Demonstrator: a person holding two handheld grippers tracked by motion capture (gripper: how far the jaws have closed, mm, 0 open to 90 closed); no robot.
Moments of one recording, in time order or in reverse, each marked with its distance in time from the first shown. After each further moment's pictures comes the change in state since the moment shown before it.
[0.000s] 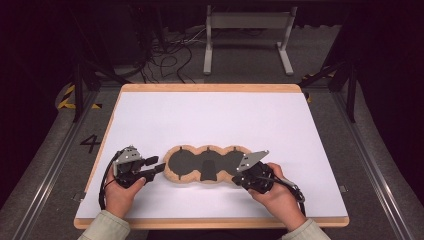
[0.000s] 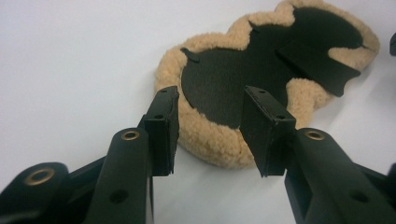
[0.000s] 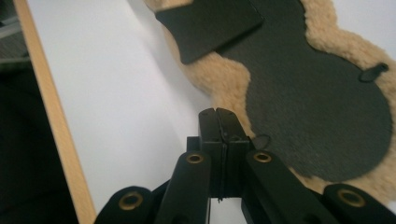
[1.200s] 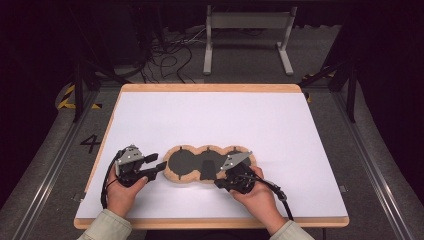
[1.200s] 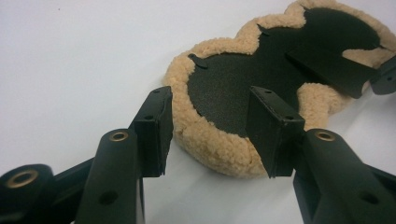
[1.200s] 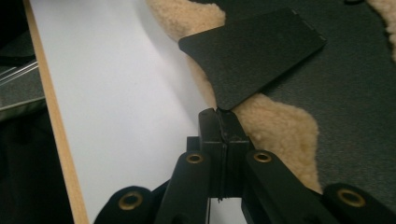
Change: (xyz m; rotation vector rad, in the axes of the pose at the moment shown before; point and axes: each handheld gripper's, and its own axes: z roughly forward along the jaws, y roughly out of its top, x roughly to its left) left arm -0.002 0.001 0.007 0.003 0.048 0.037; right arm 0.009 0.014 0.046 -0.035 0.081 0.094
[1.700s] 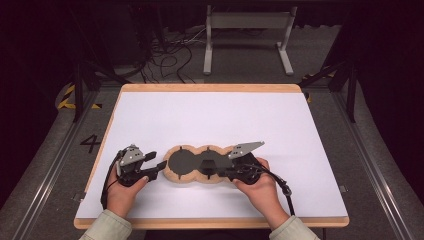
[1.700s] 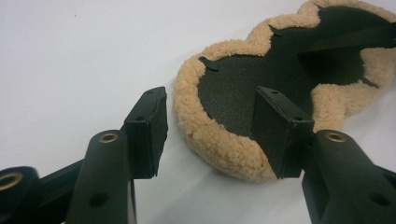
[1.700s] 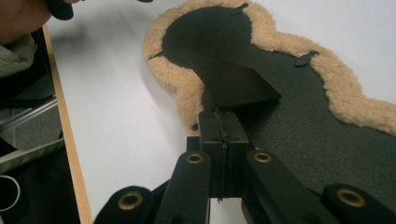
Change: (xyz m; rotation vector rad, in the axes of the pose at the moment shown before) left arm -0.002 0.002 0.000 -0.004 0.055 0.014; right arm -0.013 0.012 -0.025 -0.155 0.019 0.047
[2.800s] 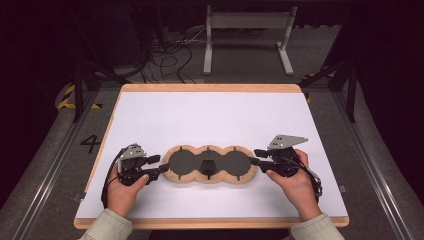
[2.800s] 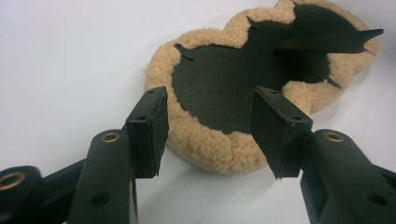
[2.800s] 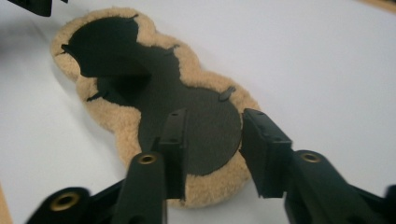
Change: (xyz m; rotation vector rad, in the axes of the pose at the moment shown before) left arm 0.003 0.003 0.002 0.063 -0.123 -0.108; right arm -0.042 -0.026 -0.076 -0.070 -0.249 0.017
